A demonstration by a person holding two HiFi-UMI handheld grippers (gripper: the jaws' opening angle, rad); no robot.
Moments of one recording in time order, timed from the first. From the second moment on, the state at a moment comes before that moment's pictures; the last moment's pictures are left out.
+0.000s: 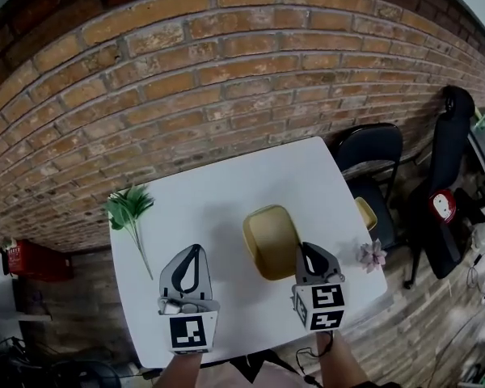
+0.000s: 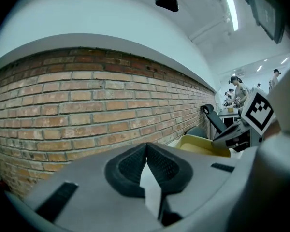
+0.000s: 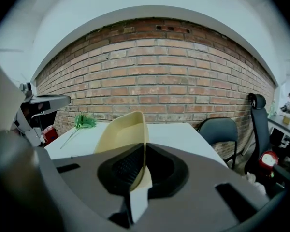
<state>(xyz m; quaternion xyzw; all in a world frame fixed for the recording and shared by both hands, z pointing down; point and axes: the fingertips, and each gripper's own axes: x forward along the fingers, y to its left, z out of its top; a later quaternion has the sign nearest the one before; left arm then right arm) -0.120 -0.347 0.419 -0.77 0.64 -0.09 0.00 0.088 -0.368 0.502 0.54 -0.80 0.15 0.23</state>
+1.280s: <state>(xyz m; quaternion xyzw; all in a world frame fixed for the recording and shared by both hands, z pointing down) -0.113 -0.370 0.479 -0.78 0.61 -0.13 -0.04 0.101 -0.369 0.584 0.54 -0.77 0.21 0.27</state>
